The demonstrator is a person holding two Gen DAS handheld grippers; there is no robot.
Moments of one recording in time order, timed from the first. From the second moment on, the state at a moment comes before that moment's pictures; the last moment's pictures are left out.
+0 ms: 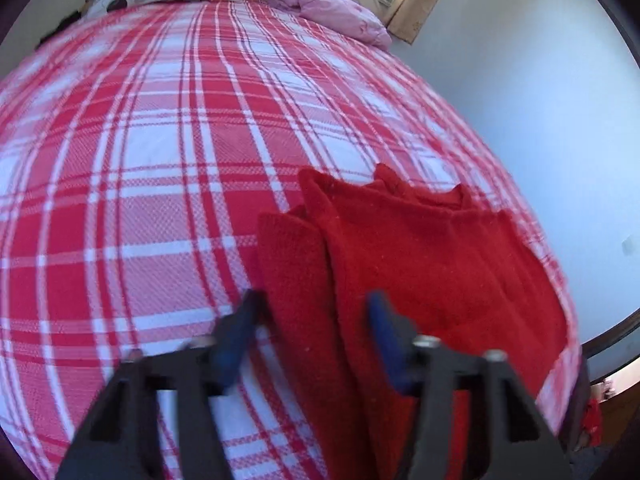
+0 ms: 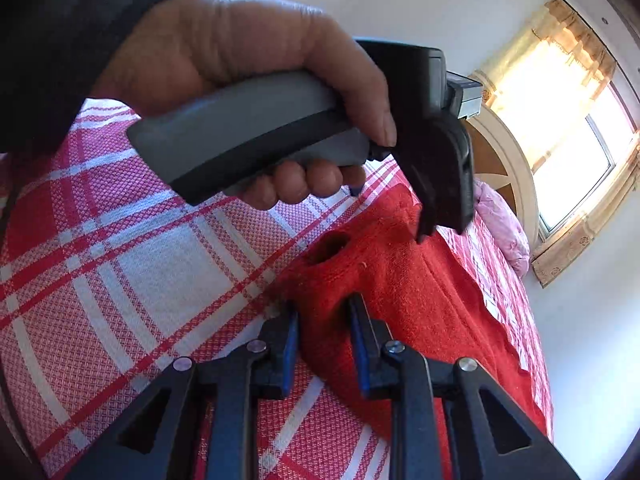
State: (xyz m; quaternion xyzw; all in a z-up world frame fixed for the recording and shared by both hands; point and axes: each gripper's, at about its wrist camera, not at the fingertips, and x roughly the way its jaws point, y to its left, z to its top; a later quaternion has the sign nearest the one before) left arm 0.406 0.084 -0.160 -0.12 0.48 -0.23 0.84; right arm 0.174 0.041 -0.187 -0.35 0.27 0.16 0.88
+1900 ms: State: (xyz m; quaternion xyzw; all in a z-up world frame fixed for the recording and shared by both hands) left arm 0.346 -0.196 -0.055 0.01 0.36 -0.33 0.87; right arm 0.149 -0.340 -0.156 0.16 0.36 0.08 0.92
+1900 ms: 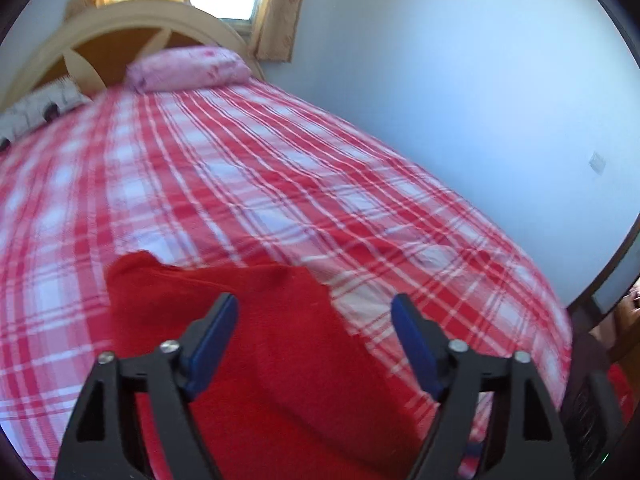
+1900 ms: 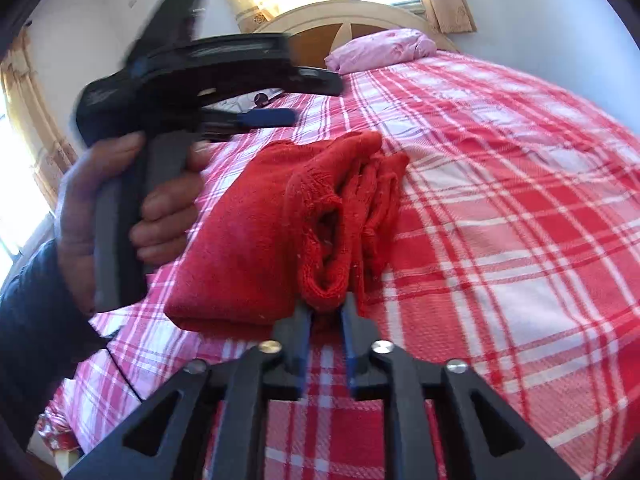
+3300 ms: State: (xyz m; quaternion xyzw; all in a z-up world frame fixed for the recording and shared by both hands) left arm 0.283 -0.107 -0.150 -0.02 0.39 -0.26 0.88; right arm 0.245 -0.303 -0.093 0.14 0.32 0.12 0.93
